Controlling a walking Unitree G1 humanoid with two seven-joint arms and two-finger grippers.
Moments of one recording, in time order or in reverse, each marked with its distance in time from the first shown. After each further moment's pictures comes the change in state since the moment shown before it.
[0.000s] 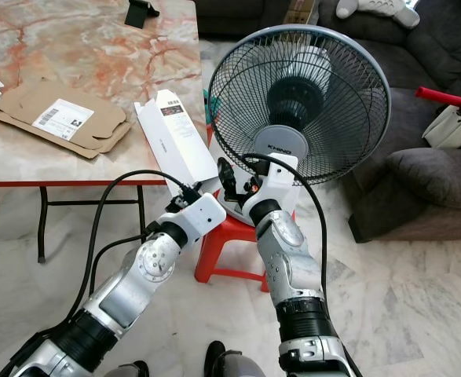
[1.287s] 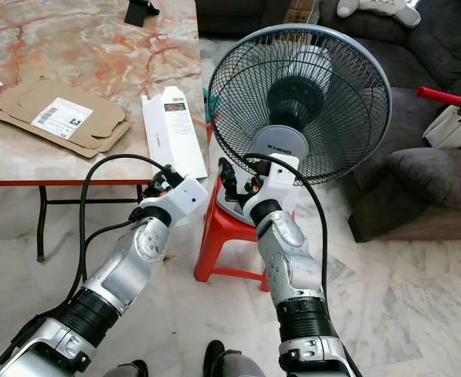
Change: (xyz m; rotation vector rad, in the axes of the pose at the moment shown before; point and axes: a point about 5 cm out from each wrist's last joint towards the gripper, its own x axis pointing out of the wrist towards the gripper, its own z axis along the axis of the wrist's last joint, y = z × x) left arm 0.011 0.025 -0.028 0.103 0.186 0.181; right arm 0.000 -0.001 0.000 0.005 0.000 -0.005
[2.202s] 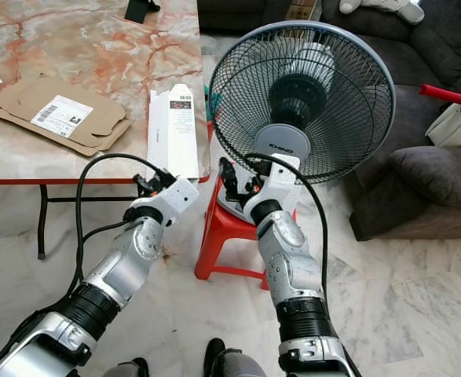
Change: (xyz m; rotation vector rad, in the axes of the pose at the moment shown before) left arm 0.006 0.009 -0.016 0.071 0.077 0.129; right arm 0.000 -0.001 0.001 0.007 -0.010 -0.006
